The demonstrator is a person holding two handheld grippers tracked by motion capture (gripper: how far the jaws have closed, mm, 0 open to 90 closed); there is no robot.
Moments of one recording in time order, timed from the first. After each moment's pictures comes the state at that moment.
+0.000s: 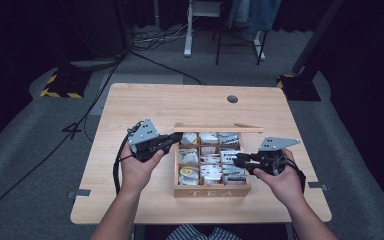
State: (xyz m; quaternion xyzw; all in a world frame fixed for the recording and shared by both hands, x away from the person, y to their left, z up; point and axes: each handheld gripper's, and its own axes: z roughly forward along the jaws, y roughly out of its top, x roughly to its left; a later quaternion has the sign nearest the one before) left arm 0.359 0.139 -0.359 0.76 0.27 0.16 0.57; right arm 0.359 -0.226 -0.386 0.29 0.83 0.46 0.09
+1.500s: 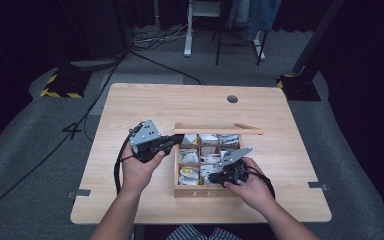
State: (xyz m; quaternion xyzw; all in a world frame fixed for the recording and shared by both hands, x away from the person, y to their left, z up) left arm 0.358 0.136 -0.360 0.76 0.27 0.15 0.57; right arm 0.357 -0.151 -0.433 0.22 0.91 0.36 0.03
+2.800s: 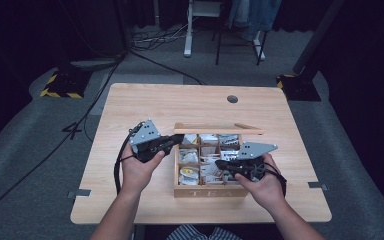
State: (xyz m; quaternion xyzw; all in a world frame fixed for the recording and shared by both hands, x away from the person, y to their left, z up) left arm 0.358 0.137 -0.361 0.76 0.27 0.15 0.57; right arm 0.342 -0.173 -0.379 0.22 0.86 0.45 0.11
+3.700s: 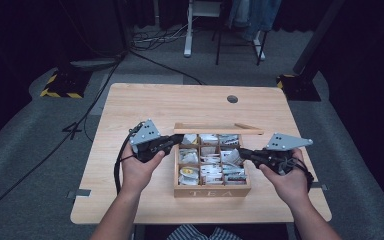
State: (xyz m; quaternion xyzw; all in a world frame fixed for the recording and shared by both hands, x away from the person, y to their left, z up) left arm 0.359 0.137 -0.361 0.76 0.27 0.15 0.57; right arm 0.343 -0.227 -0.350 0.27 0.82 0.48 0.15
